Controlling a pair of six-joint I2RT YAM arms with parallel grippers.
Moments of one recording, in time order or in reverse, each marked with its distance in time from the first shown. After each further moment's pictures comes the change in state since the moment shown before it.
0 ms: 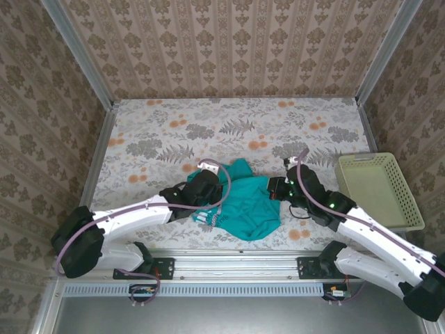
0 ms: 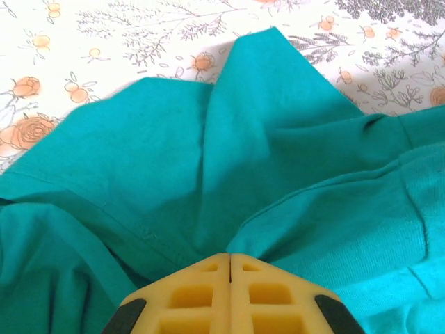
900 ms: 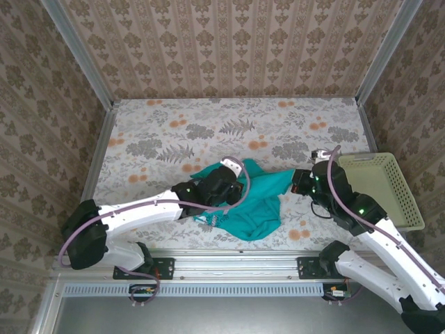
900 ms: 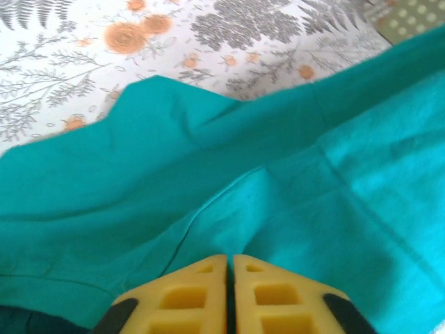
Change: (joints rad) left arm -0.127 0.084 0.194 -0.028 0.083 0.094; right arm -0.150 -0.139 0.129 -0.263 0.158 -0.082
